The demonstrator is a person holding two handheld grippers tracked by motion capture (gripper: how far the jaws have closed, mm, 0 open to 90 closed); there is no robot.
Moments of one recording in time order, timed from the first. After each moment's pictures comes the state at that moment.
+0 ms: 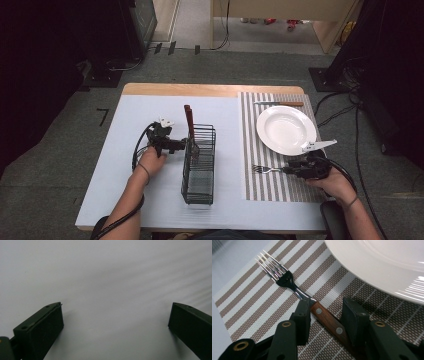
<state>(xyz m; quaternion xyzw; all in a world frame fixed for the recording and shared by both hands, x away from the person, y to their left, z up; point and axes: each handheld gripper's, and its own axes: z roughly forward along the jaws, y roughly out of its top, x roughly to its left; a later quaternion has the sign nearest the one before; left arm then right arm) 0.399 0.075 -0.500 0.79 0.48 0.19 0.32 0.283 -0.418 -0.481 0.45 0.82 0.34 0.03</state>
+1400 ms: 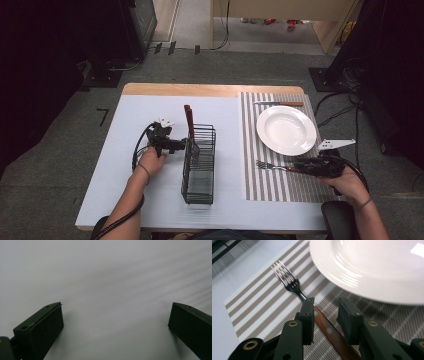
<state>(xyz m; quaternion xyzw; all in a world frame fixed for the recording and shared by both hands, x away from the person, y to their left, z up) 0.399 0.075 -0.499 0.79 0.48 0.19 0.32 0.278 -0.451 -0.469 0.44 0.80 0.39 0.04</state>
